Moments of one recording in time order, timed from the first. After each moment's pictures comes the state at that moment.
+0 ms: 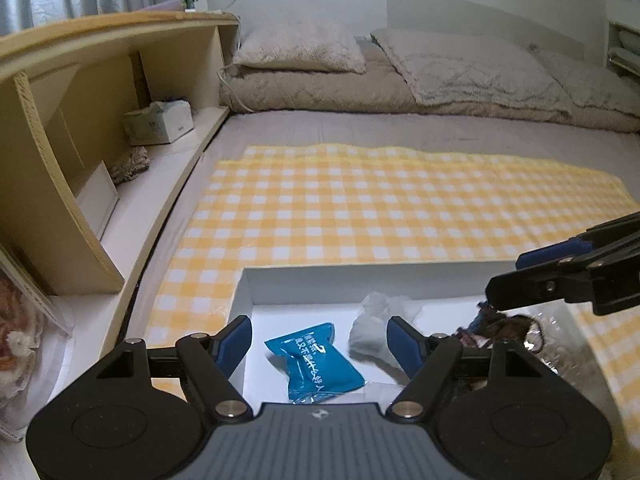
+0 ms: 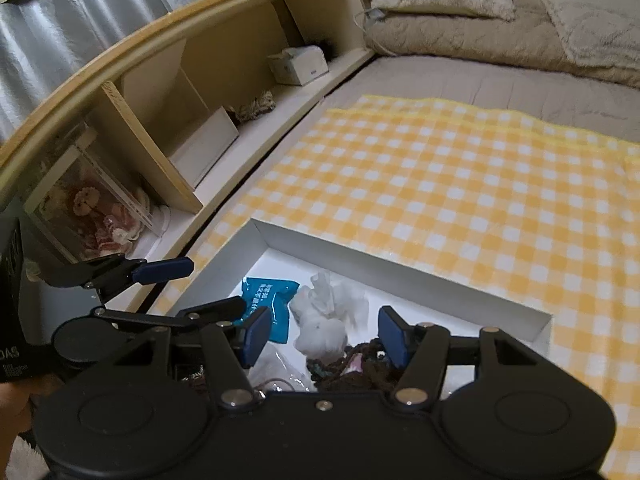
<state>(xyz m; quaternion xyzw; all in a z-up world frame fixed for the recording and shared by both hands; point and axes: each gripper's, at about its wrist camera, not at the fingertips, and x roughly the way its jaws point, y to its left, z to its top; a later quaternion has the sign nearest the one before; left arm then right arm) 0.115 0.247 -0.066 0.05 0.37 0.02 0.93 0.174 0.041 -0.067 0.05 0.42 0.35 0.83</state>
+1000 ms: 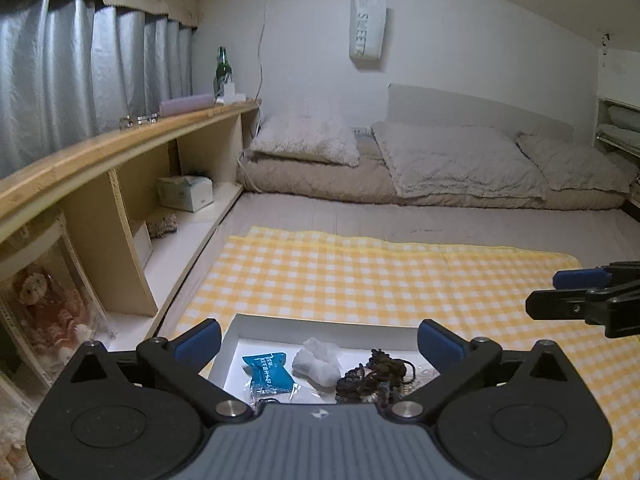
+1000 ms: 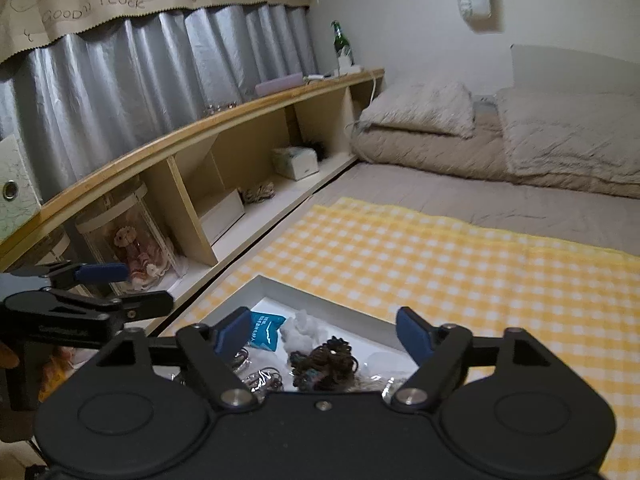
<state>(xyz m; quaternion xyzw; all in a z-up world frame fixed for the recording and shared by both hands) -0.019 0.179 0.042 0.01 0.26 0.03 0.96 0.059 -0.074 0.032 0.03 0.28 0.32 0.90</state>
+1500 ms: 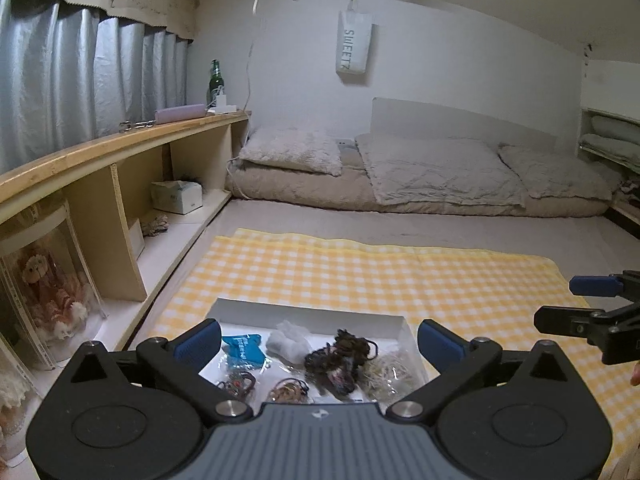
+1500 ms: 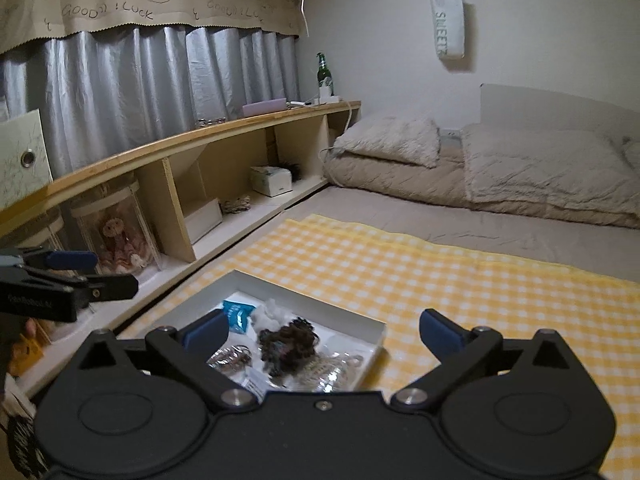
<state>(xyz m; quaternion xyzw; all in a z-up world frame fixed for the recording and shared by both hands) -0.076 0.147 0.029 0.00 0.24 0.02 0.97 -0.013 -0.116 0.021 0.00 0.23 0.28 0.93</state>
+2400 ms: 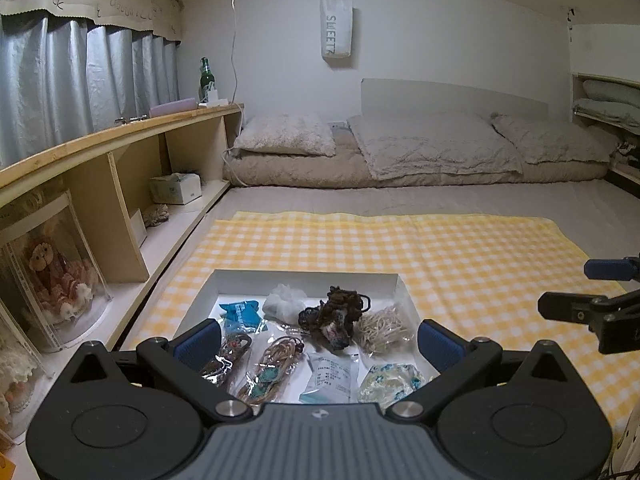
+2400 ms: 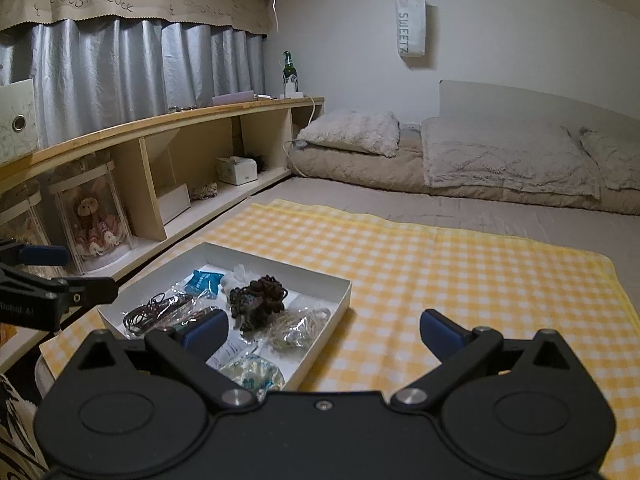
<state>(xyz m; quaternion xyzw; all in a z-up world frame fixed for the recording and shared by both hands) -0.106 0.120 -0.008 0.04 0.26 0.03 0.97 -0.067 -0.131 -0.022 0.00 0.23 0.22 0.95</state>
